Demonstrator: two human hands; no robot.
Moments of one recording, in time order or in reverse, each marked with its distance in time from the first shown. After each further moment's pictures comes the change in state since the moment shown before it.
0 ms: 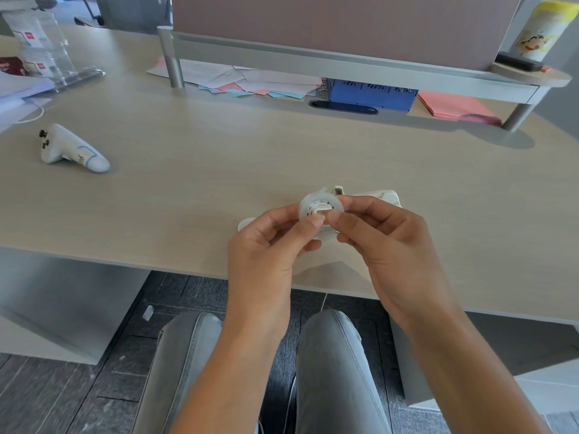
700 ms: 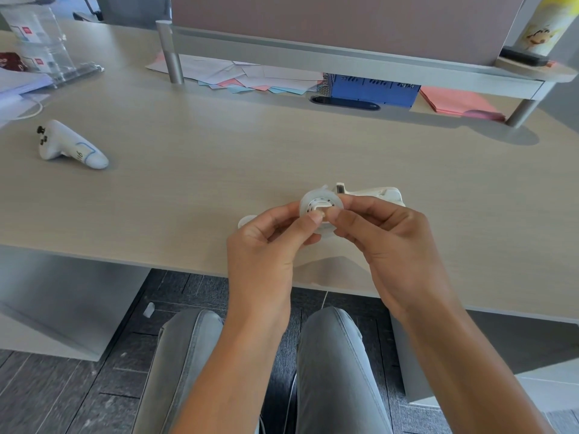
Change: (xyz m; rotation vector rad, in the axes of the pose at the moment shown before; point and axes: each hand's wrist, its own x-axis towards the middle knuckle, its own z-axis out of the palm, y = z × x) left_hand 0.007 -0.008 -0.001 0.014 0.051 -0.006; right_hand 0.005 0.004 0.002 -0.001 0.026 0.021
